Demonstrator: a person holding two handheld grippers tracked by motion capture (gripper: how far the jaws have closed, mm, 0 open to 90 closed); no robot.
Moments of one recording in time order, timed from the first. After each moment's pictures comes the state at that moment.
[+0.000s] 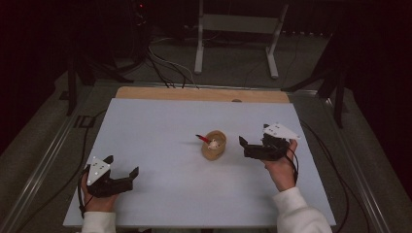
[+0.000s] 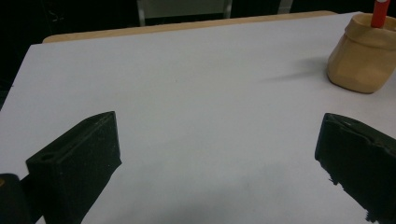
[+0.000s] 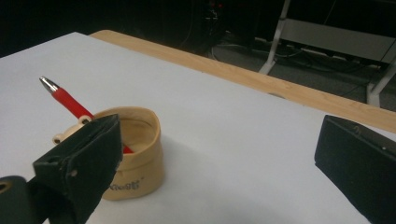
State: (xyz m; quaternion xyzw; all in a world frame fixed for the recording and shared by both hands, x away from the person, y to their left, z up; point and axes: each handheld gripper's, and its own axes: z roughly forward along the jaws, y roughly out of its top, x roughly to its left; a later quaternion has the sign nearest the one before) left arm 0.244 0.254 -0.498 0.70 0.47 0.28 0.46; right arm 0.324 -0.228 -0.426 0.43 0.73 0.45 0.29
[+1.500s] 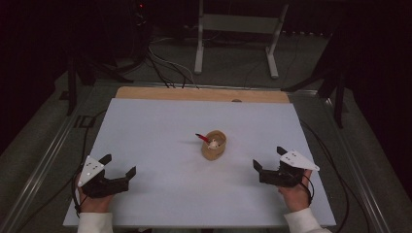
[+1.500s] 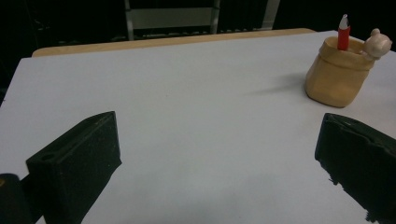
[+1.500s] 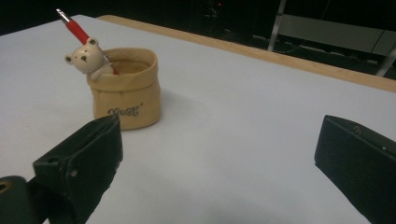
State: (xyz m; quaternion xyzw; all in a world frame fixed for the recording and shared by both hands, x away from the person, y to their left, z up) left arm 0.239 0.262 -0.485 0.69 0.46 0.27 0.49; right arm 0.268 -0.271 -0.466 0.43 0.72 0.46 0.29
